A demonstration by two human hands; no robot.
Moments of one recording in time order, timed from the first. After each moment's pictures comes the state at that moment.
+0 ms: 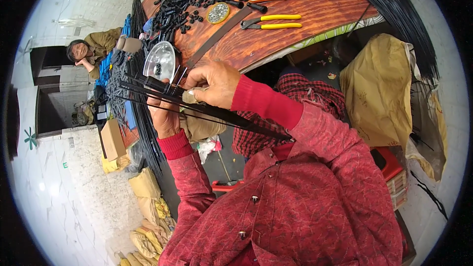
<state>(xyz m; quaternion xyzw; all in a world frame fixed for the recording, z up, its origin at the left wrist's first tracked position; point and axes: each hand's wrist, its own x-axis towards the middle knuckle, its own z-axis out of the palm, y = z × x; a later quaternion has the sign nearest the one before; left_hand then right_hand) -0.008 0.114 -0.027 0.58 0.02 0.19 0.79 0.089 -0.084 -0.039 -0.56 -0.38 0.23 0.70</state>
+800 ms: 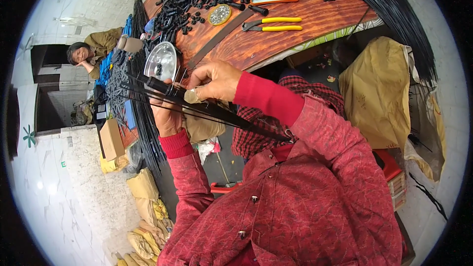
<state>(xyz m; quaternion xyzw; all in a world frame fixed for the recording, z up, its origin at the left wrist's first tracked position) -0.006 0.111 -0.029 0.60 0.03 0.18 0.78 0.100 -0.084 -0.040 -0.49 -0.32 0.37 0.72</state>
